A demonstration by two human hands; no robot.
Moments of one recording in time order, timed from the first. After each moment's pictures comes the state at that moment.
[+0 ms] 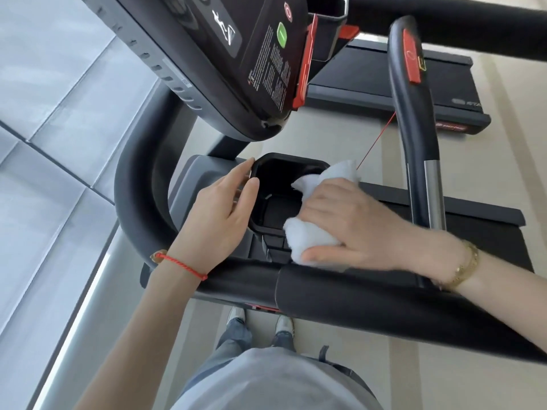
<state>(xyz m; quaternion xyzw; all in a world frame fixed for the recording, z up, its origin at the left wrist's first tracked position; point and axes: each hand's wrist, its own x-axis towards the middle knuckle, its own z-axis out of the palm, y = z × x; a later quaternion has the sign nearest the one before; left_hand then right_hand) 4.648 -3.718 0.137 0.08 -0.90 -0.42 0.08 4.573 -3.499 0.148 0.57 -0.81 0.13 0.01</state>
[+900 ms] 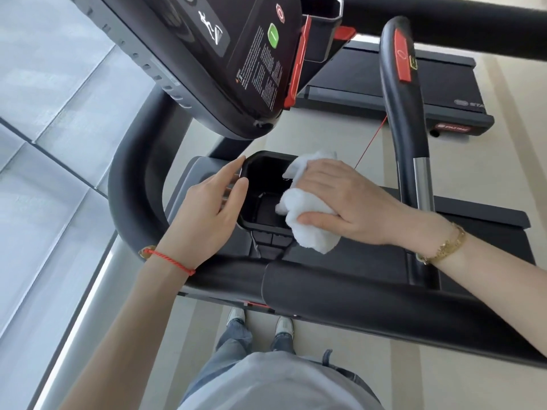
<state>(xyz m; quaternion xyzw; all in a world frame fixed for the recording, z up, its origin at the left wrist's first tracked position) 4.648 -3.715 0.141 0.08 -0.90 -0.43 0.08 4.550 -3.497 0.155 0.55 -0.82 0.14 -0.03</state>
